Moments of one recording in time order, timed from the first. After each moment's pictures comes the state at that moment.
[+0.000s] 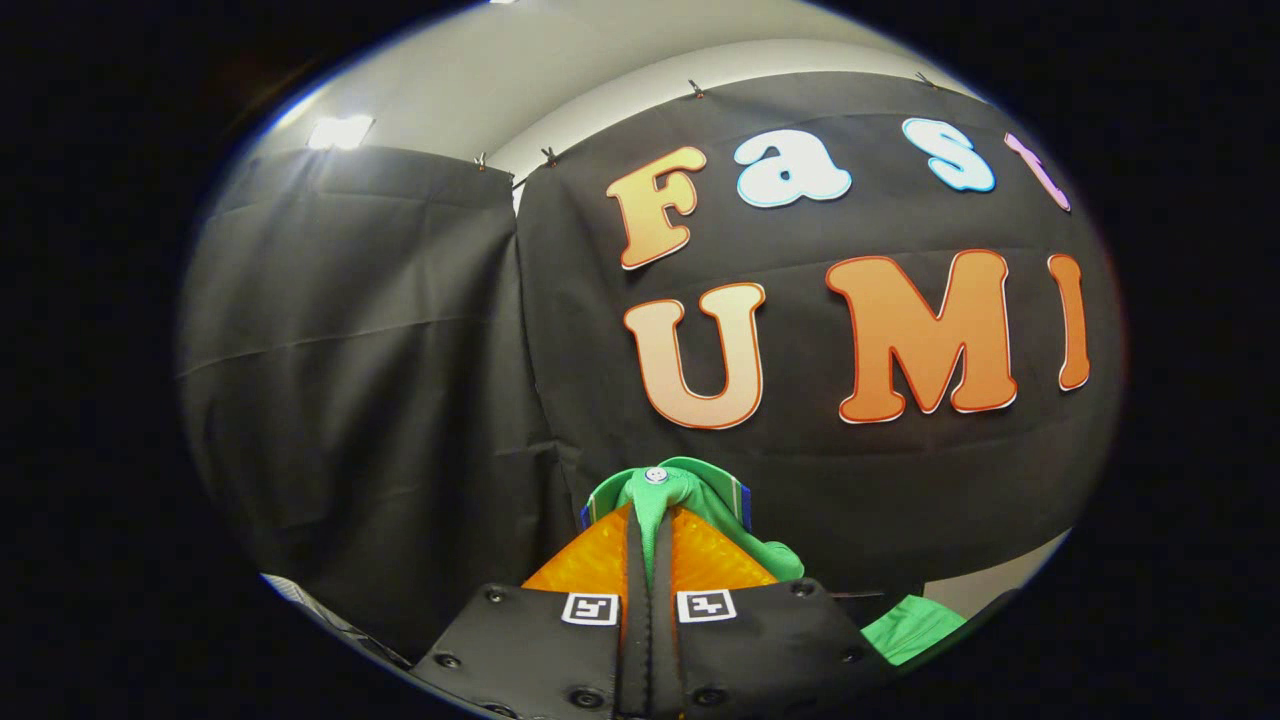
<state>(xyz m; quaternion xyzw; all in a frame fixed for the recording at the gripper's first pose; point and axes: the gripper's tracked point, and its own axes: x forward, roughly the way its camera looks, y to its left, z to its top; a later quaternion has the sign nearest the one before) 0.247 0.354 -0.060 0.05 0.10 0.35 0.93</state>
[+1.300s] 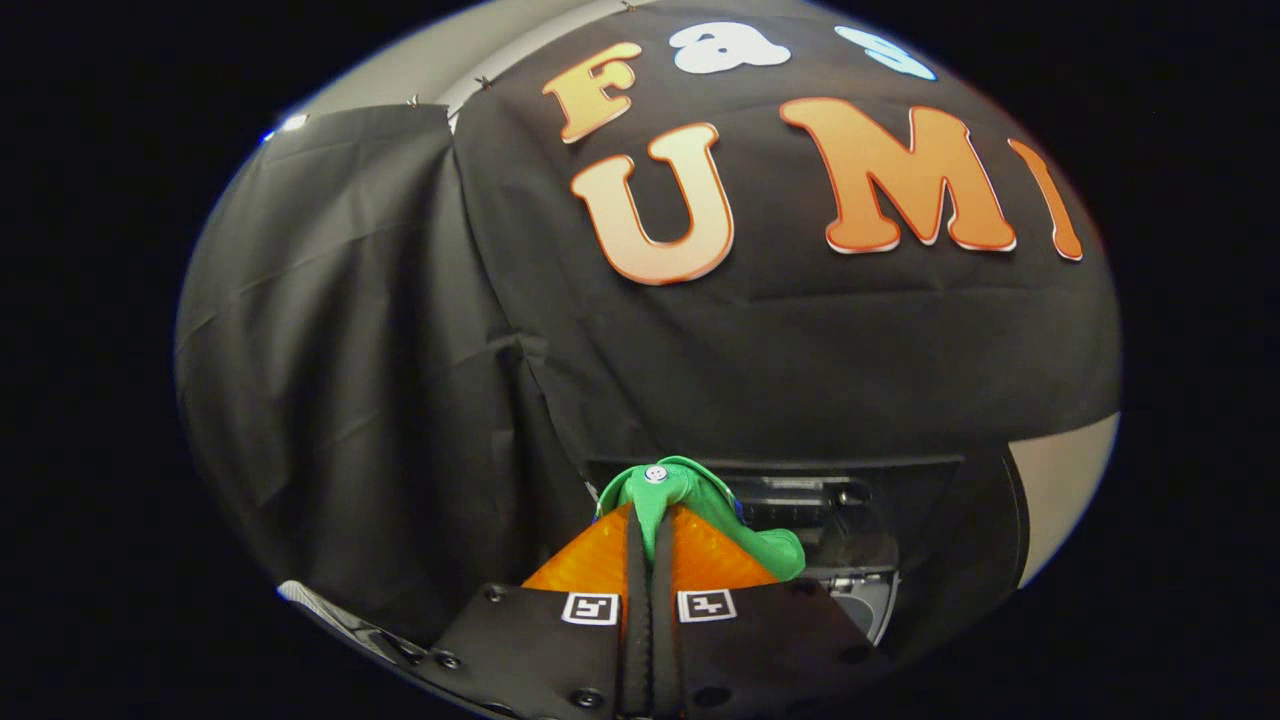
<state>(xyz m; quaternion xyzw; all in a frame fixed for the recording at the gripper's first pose) 0.267 0.365 -0.268 0.06 0.27 0.29 0.91</state>
